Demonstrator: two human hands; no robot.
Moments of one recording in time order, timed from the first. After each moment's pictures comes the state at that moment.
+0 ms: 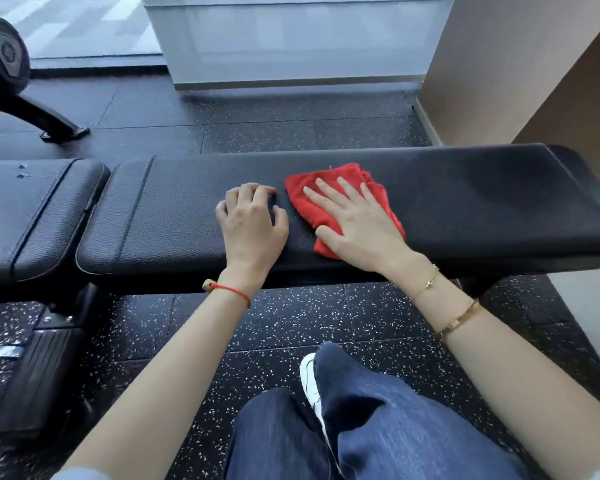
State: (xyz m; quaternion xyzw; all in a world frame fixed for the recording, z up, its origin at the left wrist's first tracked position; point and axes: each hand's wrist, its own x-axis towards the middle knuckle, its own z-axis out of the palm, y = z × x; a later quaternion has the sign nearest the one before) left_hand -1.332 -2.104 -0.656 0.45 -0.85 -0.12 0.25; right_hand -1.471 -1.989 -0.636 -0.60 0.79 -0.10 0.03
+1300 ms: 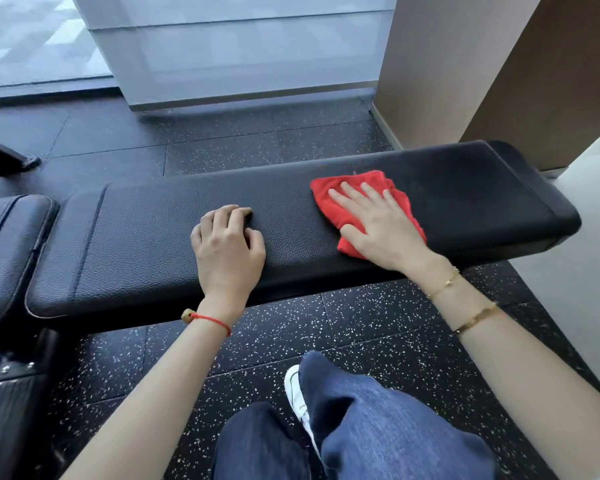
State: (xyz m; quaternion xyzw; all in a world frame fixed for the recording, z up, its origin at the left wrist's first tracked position) left_hand -1.341 -2.087 -0.665 0.42 -0.86 -0.09 0.28; right_hand -1.535 -1.935 -0.634 -0.51 0.85 -0.10 0.04
